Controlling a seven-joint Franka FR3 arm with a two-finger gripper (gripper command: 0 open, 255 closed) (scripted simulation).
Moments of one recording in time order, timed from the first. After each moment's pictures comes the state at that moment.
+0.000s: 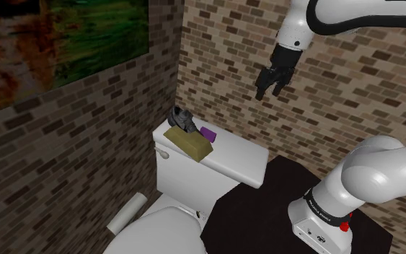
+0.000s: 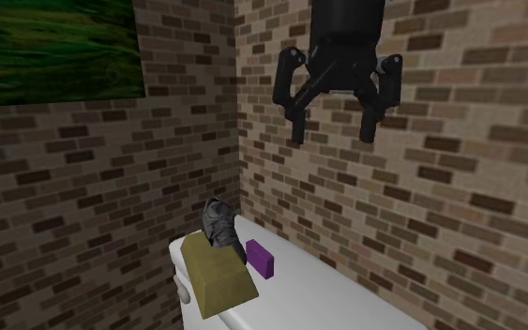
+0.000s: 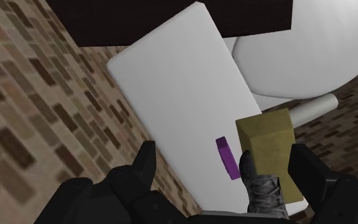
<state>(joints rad) 0.01 -0.69 0.10 -2.47 0.10 1.76 0.13</state>
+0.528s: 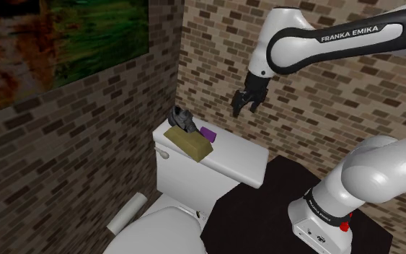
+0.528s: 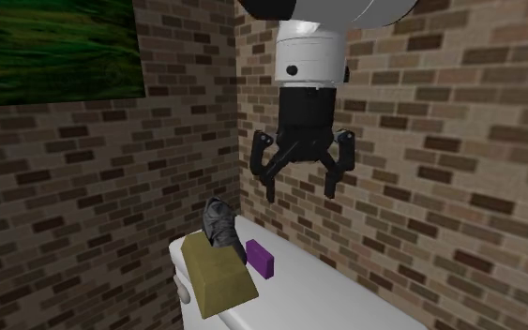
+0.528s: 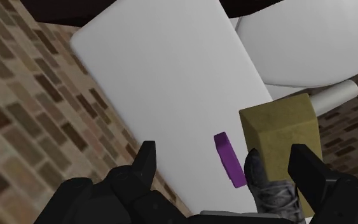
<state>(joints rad) 0.01 -0.48 0.16 -2.57 0.11 2.08 0.18</state>
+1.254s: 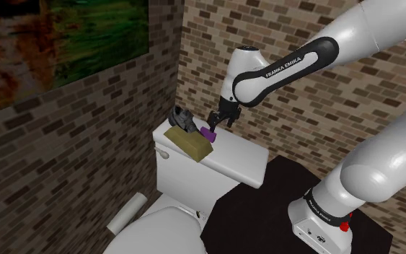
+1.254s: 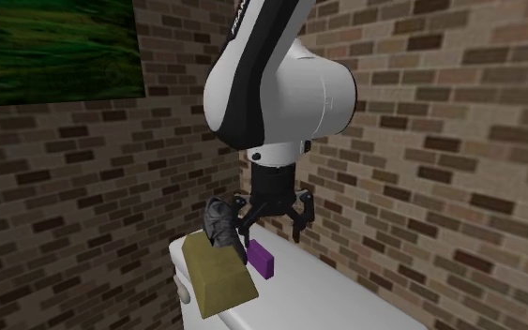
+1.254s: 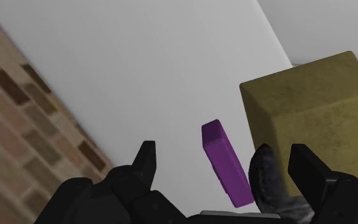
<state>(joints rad) -0.02 -0.08 0.23 -2.53 0.03 2.47 0.31</state>
